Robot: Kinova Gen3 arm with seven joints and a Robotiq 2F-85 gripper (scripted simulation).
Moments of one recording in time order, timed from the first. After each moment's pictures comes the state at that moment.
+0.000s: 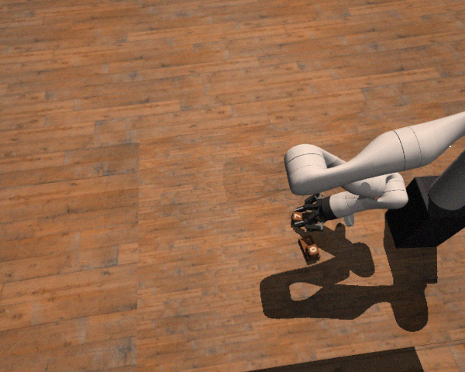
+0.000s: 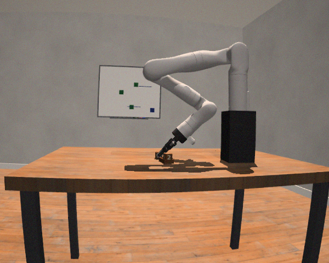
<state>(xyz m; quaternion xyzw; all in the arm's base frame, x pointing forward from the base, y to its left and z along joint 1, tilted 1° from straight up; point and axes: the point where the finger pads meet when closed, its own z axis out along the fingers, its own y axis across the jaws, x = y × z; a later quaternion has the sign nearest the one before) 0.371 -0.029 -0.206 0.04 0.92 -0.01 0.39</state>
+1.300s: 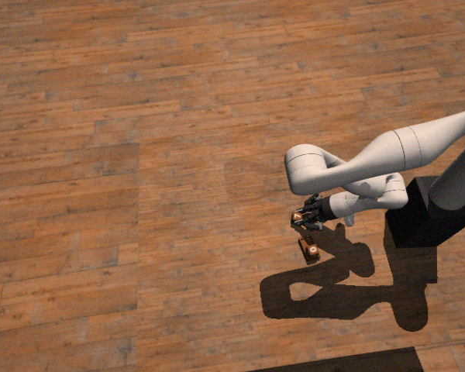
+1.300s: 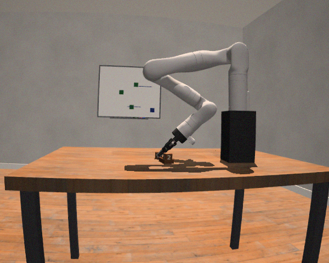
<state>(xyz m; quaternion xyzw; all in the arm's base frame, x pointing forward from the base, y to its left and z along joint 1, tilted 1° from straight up) 0.371 -0.030 -0.206 0.04 0.92 -0.01 0.39</state>
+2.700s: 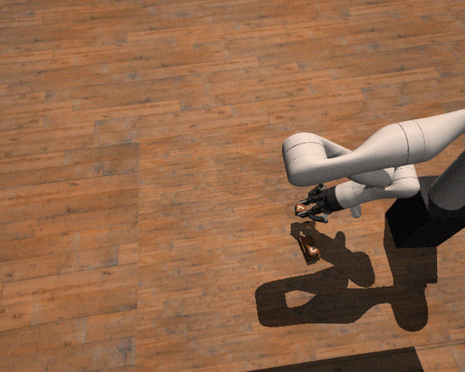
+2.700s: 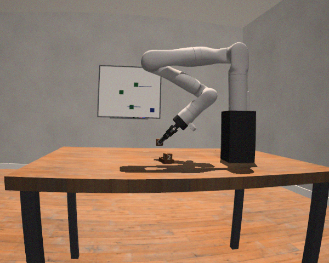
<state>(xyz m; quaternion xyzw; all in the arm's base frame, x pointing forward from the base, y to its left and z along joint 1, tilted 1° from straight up) 0.367 -0.030 -0.143 0.04 0.92 -0.02 0.39</state>
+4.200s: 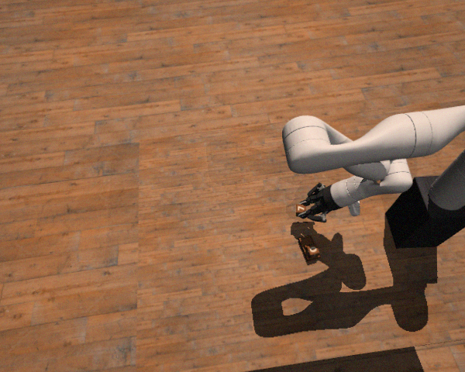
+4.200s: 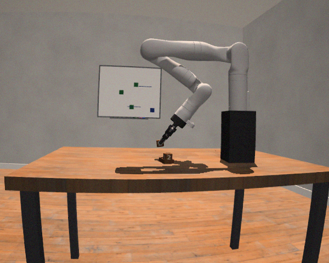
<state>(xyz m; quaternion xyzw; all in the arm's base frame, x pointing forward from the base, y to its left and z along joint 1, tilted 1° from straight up) 0.365 -0.030 -0.147 0.04 0.94 -0.01 0.33</state>
